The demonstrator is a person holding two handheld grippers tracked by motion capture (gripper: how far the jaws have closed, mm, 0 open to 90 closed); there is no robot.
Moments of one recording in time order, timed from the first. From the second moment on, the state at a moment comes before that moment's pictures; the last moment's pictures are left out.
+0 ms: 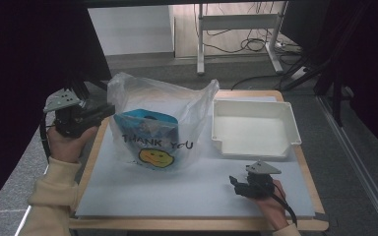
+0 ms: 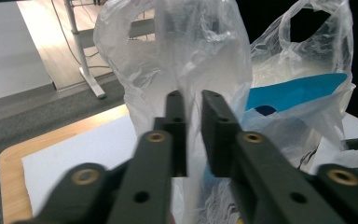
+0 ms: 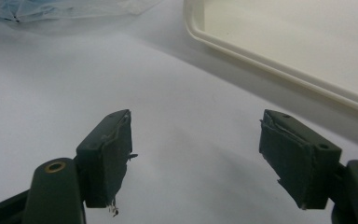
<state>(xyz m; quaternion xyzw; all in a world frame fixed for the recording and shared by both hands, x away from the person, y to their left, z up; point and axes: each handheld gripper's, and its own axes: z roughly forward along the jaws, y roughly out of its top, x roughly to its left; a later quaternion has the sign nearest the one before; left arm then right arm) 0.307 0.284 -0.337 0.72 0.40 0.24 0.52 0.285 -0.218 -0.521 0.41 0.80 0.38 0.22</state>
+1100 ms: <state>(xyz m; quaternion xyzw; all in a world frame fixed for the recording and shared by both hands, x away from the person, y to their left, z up) 0.274 0.306 -0.363 0.68 0.41 0.25 0.55 0.277 -0.208 -0.514 0.38 0.81 0.39 0.24</state>
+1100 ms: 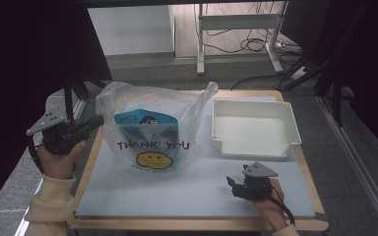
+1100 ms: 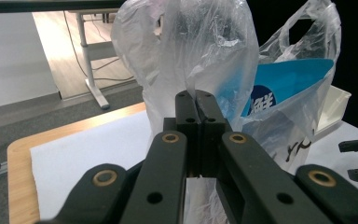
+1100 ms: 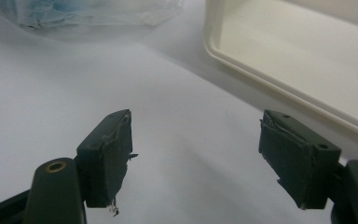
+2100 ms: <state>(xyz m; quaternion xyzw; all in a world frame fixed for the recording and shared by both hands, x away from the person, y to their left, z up) 0.264 0.316 -0.369 0.68 0.41 0.25 0.56 0.300 -0.166 -0.421 0.32 0.78 0.49 0.24</state>
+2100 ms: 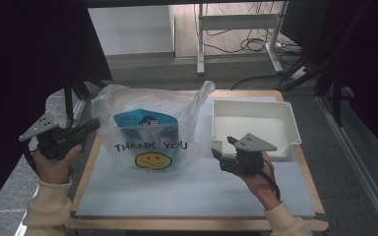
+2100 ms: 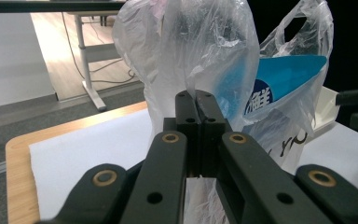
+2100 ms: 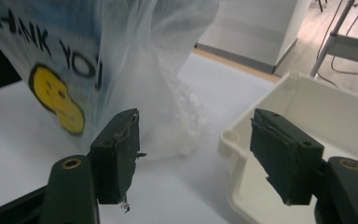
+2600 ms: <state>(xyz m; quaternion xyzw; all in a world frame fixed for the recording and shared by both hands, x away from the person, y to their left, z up) 0.266 0.310 -0.372 0.68 0.40 0.25 0.56 0.319 -0.135 -0.389 0.29 0.77 0.52 0.22</state>
